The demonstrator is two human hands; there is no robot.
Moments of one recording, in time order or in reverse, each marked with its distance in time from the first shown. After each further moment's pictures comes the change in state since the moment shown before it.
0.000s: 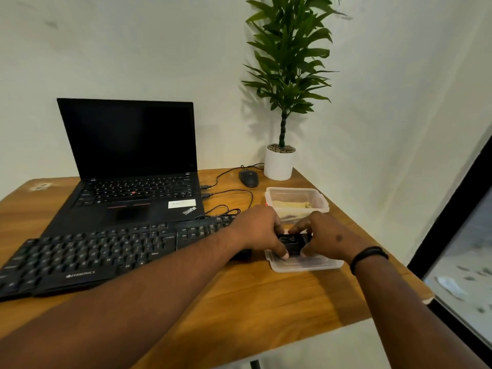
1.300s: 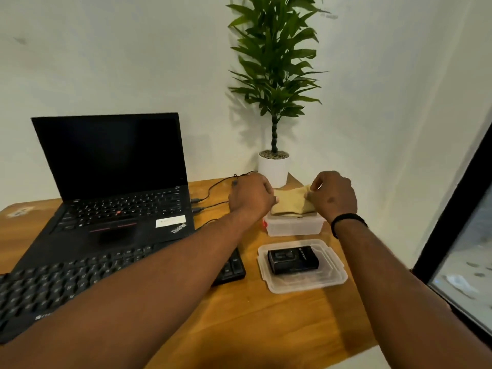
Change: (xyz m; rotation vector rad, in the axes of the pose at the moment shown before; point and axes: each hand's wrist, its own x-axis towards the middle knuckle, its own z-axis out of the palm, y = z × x) left_hand 0.074 0.002 -0.028 -0.268 0.508 -0.292; right_hand 0.077 0.025 -0.034 0.231 0.680 0.350
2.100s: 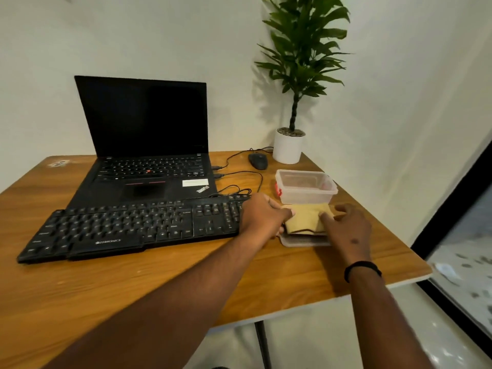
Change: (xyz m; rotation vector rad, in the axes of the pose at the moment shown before) left_hand -0.131 -0.018 -0.017 -0.422 -0.108 -0.302; right_hand -0.135 0.023 -0.011 0.250 -0.083 0.230
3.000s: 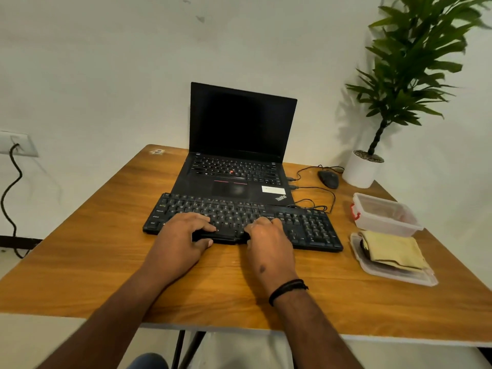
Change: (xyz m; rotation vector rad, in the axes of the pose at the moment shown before) left_hand -0.077 -0.152 -0.274 0.570 0.306 0.292; right_hand -0.182 -0.158 0.157 -0.529 -0.428 -0.775
